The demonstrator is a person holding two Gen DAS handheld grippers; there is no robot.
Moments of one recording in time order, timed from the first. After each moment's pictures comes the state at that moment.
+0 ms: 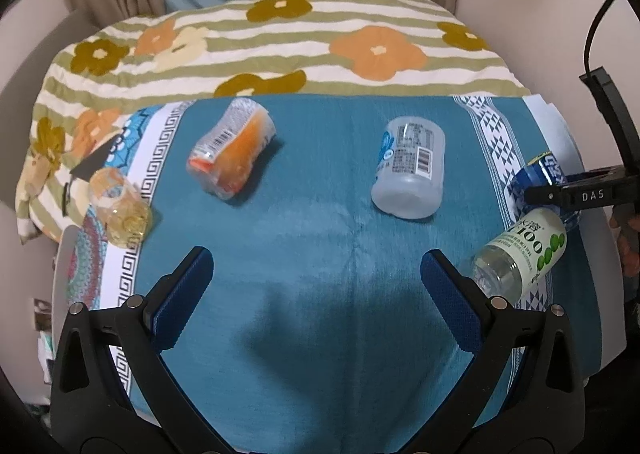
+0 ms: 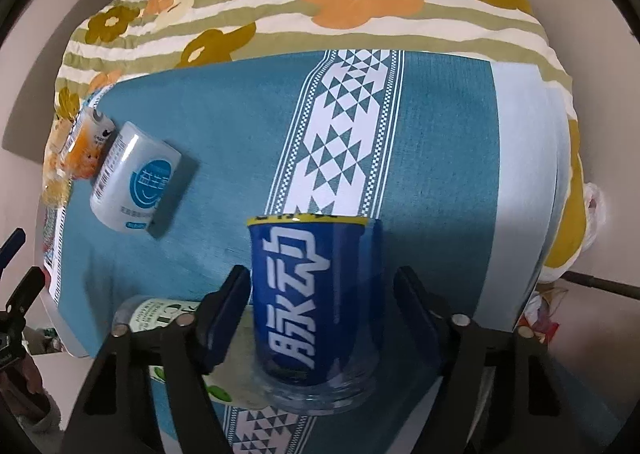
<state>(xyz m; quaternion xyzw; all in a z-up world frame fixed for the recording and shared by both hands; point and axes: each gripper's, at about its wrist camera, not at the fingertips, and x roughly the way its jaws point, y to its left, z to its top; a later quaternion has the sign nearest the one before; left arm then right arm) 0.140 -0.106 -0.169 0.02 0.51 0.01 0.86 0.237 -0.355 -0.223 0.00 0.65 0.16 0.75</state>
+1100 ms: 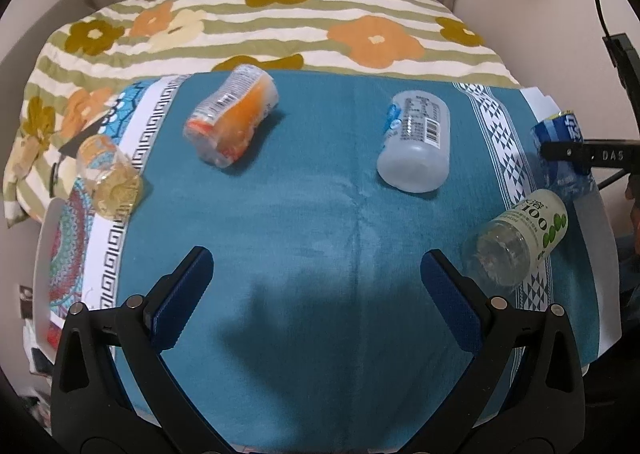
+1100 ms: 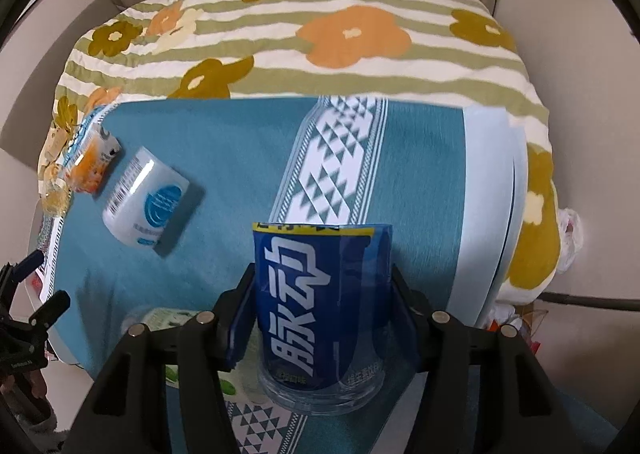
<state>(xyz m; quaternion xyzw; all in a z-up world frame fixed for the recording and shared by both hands) 0.123 -0.089 -0.182 -0.01 0.52 0.00 0.85 0.229 -0.343 -0.181 -0.02 0.59 0.13 0.80</state>
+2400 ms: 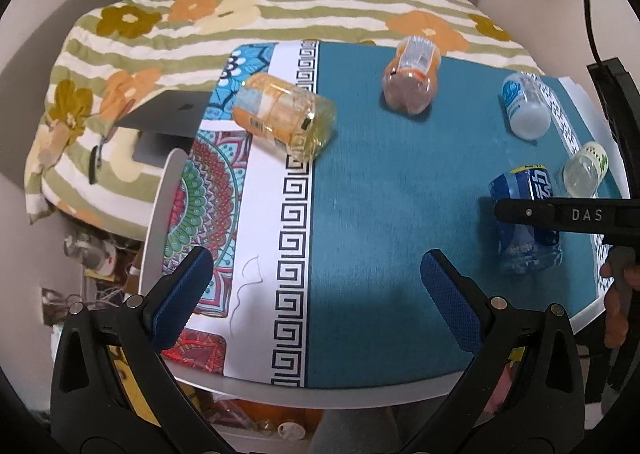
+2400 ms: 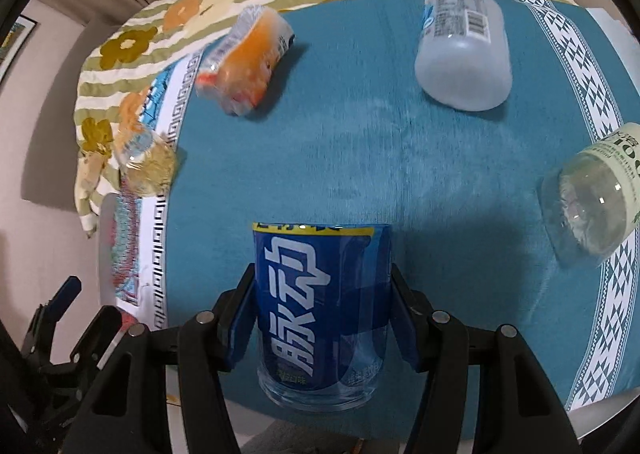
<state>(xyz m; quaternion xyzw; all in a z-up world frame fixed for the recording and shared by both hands) 0.063 0.097 -0.183 0.01 0.53 0.00 0.85 0.132 -0.109 -0.220 0.13 0.64 0.11 0.75</state>
